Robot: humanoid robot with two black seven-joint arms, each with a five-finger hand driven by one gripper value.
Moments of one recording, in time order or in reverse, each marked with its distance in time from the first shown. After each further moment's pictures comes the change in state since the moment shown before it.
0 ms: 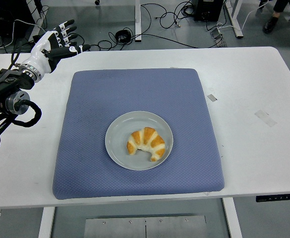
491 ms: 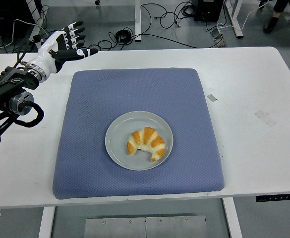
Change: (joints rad) left arm -0.021 -0.001 0.036 -0.049 0.098 0.000 -0.002; right arm 0.000 0.000 0.000 0.000 0.000 0.000 0.000
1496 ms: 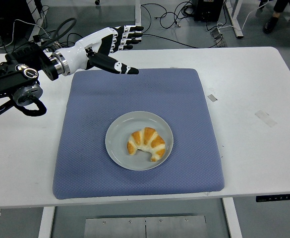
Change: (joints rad) left arm -0.228 0.114 0.275 -0.350 0.140 -0.079 0.005; right arm 0.000 0.000 0.000 0.000 0.000 0.000 0.000
